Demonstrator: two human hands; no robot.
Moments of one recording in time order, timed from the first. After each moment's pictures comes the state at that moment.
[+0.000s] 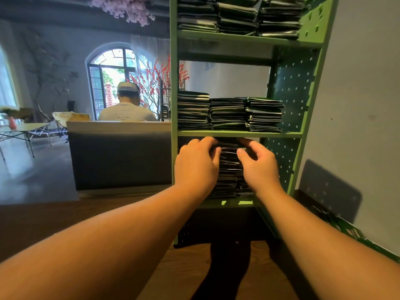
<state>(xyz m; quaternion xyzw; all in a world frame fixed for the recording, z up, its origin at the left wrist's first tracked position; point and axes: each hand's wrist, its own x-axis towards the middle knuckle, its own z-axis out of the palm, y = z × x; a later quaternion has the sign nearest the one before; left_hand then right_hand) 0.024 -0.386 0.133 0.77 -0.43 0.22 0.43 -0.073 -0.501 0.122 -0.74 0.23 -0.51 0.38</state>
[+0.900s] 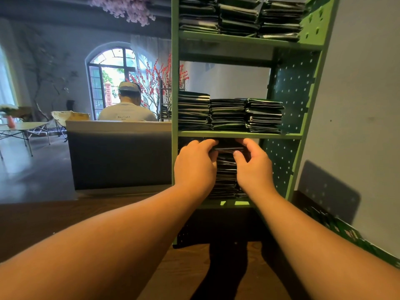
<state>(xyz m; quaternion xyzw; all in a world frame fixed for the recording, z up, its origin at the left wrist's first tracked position) 0.026 -0.385 0.132 0.76 -0.43 0.22 0.43 -0.067 -0.485 0.124 -0.76 0.25 -0.51 0.31</state>
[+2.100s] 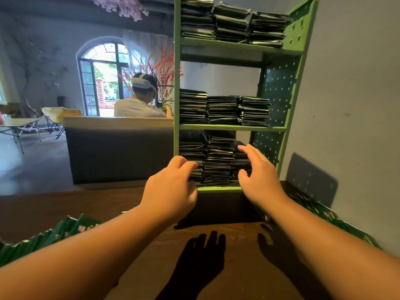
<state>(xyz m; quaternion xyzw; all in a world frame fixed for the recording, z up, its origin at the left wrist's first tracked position) 0.015 -0.286 0.094 0.77 -0.52 0.23 0.28 -0.130 -0.463 0.103 -0.86 0.25 -0.39 0.19</state>
